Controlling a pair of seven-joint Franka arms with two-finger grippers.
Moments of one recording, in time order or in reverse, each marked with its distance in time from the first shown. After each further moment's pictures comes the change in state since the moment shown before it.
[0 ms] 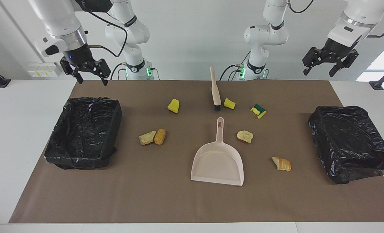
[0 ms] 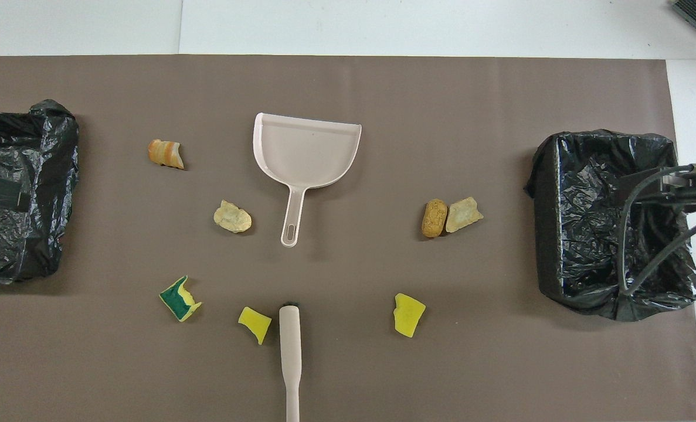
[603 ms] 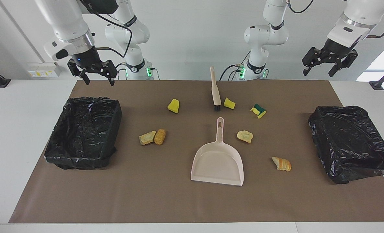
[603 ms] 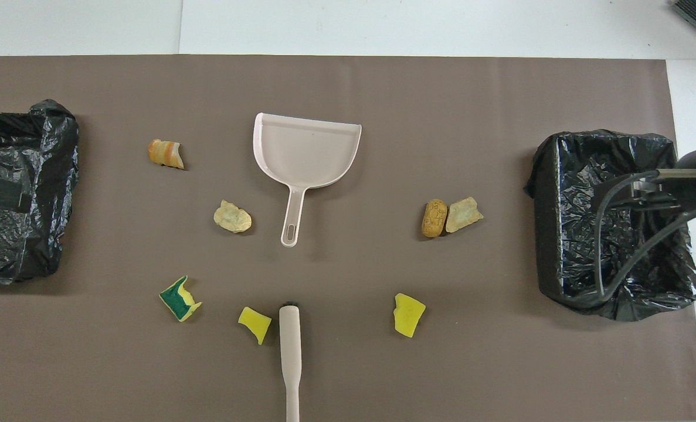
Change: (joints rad) left arm 0.000 0.000 0.000 -0.005 0.000 -0.001 0.000; right arm 0.008 0.036 0.054 -0.001 0.008 -0.017 0.000
